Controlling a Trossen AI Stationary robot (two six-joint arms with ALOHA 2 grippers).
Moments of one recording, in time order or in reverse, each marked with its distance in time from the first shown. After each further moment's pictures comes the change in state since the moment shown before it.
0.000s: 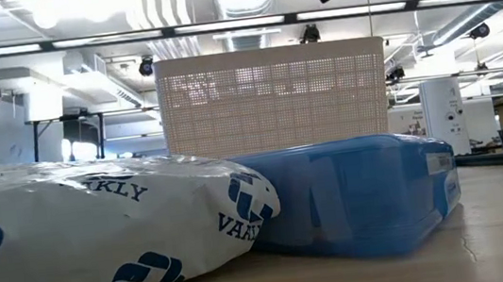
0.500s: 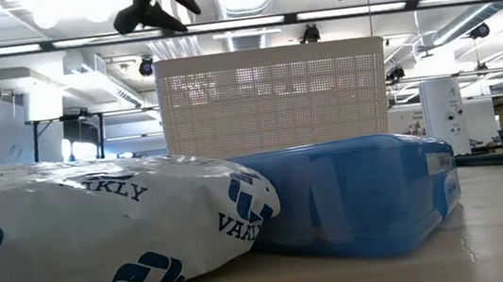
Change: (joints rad) left arm 0.691 0.192 0.262 -0.244 0.560 0.040; right arm 0.048 -0.030 0.000 -0.141 -0.002 0.013
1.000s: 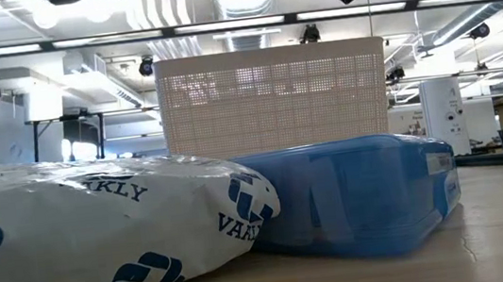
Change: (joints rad) left arm -0.621 -0.020 -0.031 -0.337 -0.032 -0.196; right arm 0.015 -0.014 0.000 -0.119 -0.160 -0.004
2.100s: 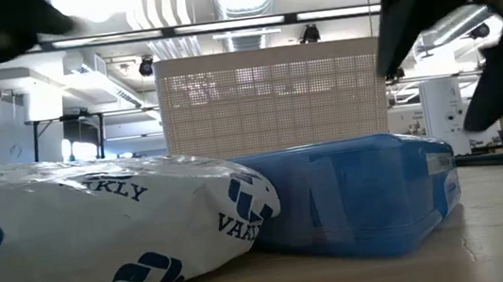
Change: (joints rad) left arm -0.415 0.300 -0.273 0.628 -0.158 -0.421; right arm 0.400 0.367 -0.041 -0.120 -0.029 1.262
